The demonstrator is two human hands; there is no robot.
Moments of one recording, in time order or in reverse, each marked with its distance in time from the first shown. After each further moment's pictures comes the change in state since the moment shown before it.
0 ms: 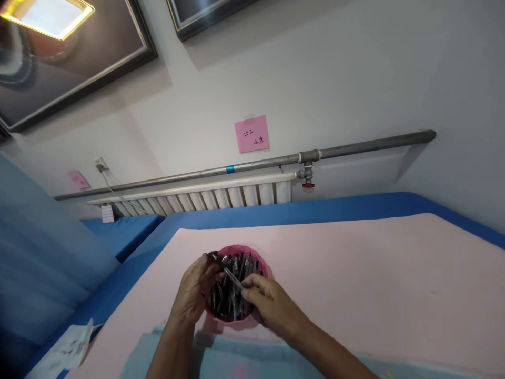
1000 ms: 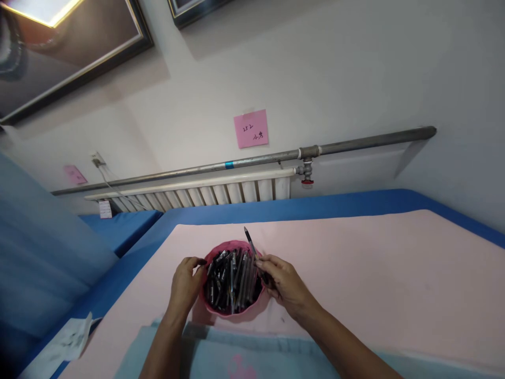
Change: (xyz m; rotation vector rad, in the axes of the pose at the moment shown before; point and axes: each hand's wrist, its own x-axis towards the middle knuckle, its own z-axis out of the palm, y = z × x) left_hand 0.015 0.001 -0.038 1.408 0.148 0.429; right_hand 0.007 -0.009 -0.018 0.187 0.339 0.024
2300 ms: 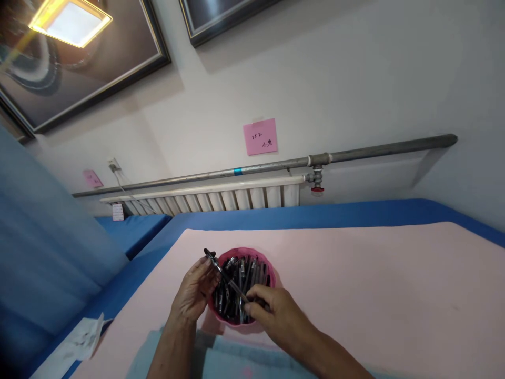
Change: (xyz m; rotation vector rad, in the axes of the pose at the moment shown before) left_hand -0.005 0.033 -0.010 -1.532 -0.135 -0.551; right_hand -0.012 0.010 0.011 -0.698 -0.358 -0.304
